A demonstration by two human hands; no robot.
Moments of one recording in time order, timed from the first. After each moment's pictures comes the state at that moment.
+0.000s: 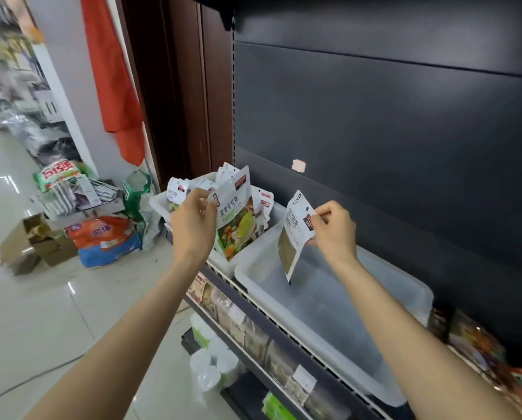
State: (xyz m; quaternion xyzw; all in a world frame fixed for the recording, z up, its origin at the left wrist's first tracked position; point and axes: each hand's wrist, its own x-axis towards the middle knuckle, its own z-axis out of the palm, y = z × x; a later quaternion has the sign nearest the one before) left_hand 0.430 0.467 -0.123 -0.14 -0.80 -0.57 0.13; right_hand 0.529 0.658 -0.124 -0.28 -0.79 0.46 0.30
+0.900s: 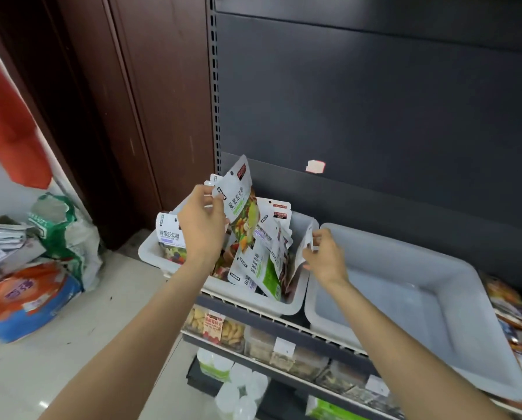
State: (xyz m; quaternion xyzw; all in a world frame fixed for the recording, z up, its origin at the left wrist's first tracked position) left_hand 0.187 0.461 -0.148 -0.24 -0.74 -0.62 -0.02; right_hand 0.349 0.576 -0.192 -0.49 -0.75 0.39 0.23
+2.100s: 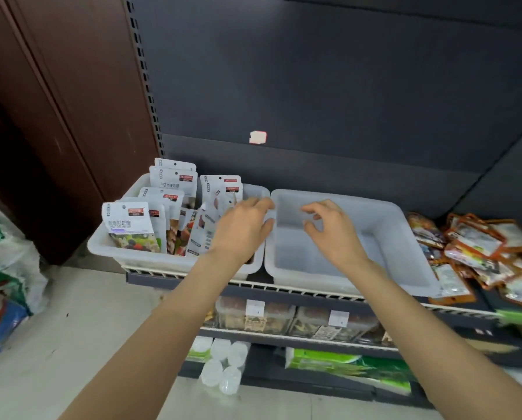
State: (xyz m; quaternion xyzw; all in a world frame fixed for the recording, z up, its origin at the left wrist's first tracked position) left_hand 0.272 0.466 -0.155 -0.63 -0.74 -0.24 -0.01; right_hand 0.434 0.541 -0.156 -0.43 -0.85 0.17 0.24
